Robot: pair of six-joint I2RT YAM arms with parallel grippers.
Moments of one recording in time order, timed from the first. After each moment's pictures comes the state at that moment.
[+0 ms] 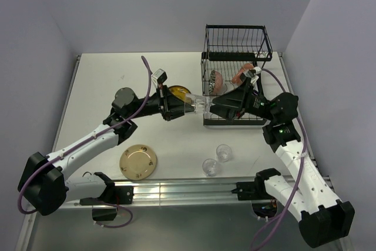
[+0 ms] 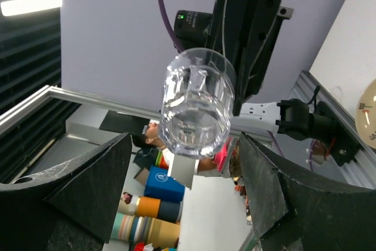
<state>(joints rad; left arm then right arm) -0.66 1.20 0.79 0.62 0.76 -1.68 0.24 0.81 0.72 0.37 -0.99 1.61</state>
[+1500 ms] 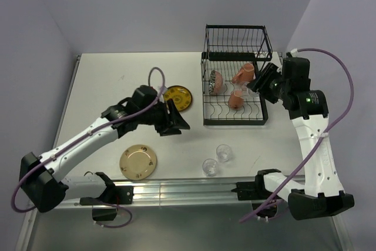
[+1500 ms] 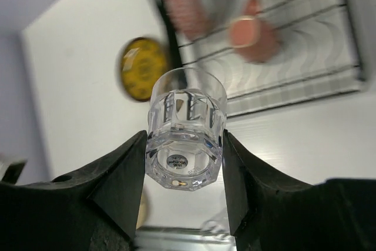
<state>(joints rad) -0.69 1.19 1.03 -0.49 0.42 -1.10 0.06 1.07 1.41 -0.95 -0.14 0.64</state>
